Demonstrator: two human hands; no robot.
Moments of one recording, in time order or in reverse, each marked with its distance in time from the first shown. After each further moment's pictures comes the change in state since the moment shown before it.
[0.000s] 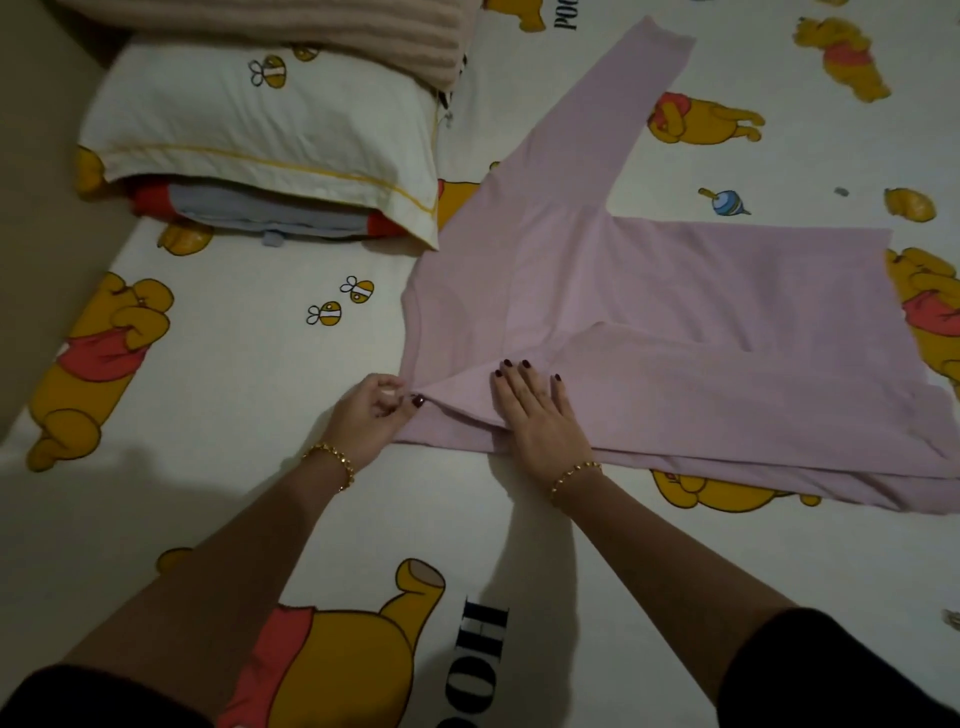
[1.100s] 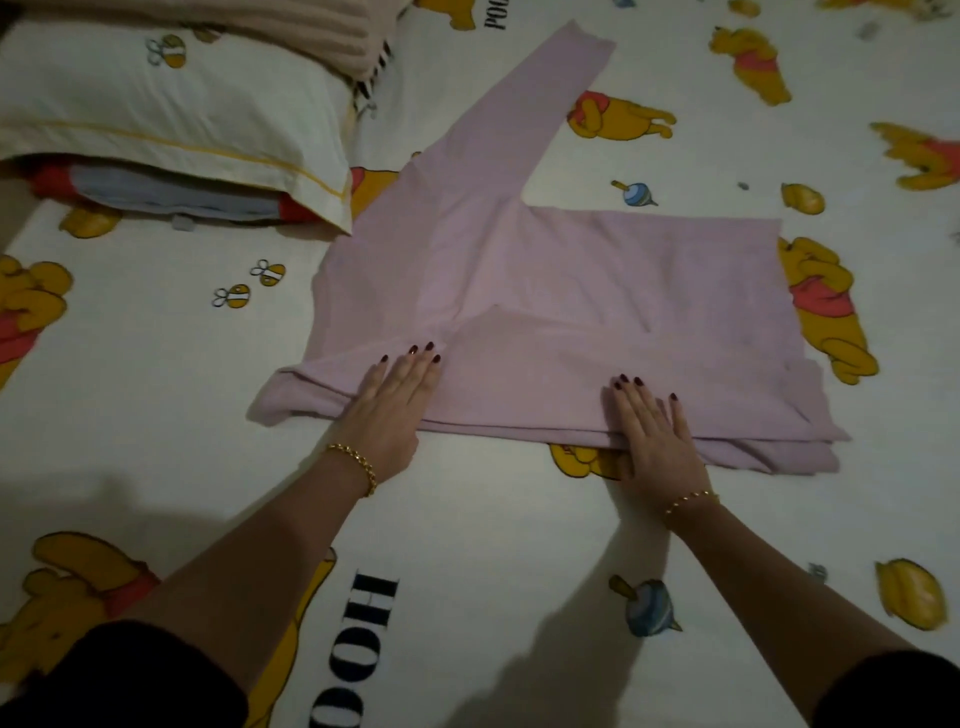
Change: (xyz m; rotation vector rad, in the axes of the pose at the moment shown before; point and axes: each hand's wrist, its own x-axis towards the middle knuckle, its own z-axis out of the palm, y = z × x) left_hand -0.027 0.024 0.101 1.243 -0.083 0.643; right_hand -0.130 0.189 0.036 -0.113 0.185 0.201
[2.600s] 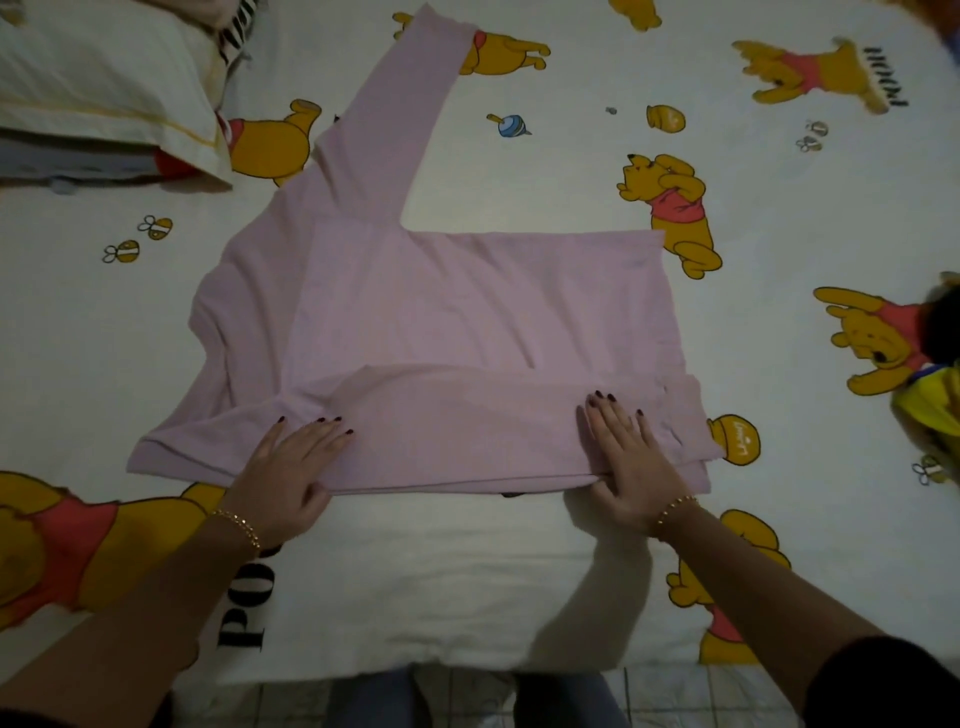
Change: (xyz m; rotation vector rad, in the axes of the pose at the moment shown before) left_hand -0.130 0.081 0.022 -0.252 0.074 0.142; right_hand -0.188 0.082 0.001 0.192 -0.198 -0.040
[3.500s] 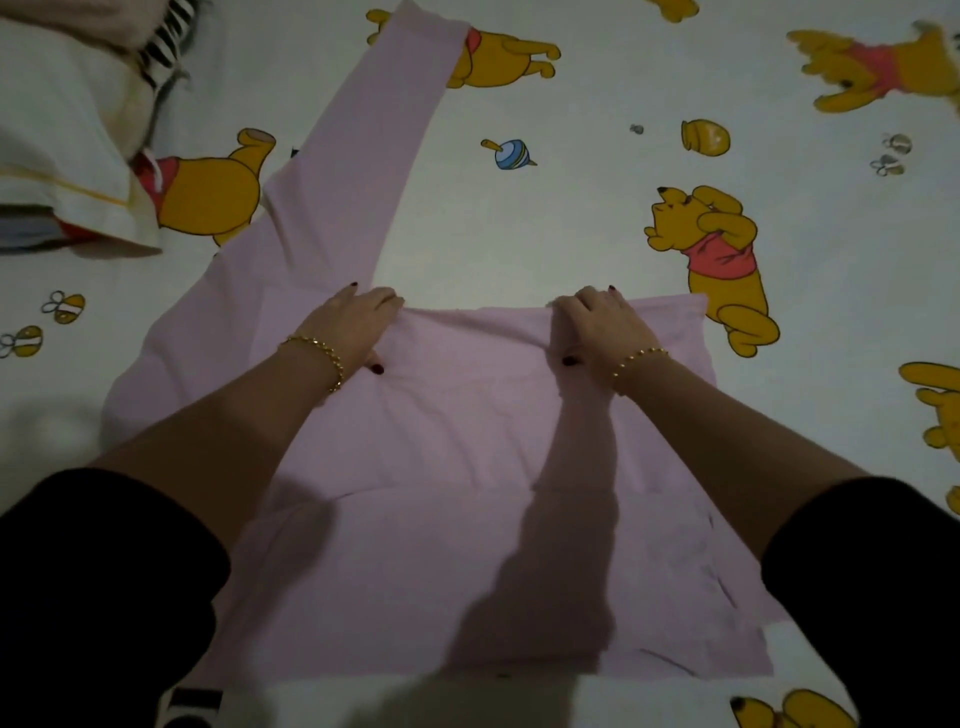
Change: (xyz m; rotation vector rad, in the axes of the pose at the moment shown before) left_hand 0.326 -0.050 -0.044 0.248 -0.307 -0.031; right_hand 0.275 0.066 -0.106 -0.134 0.115 0.045
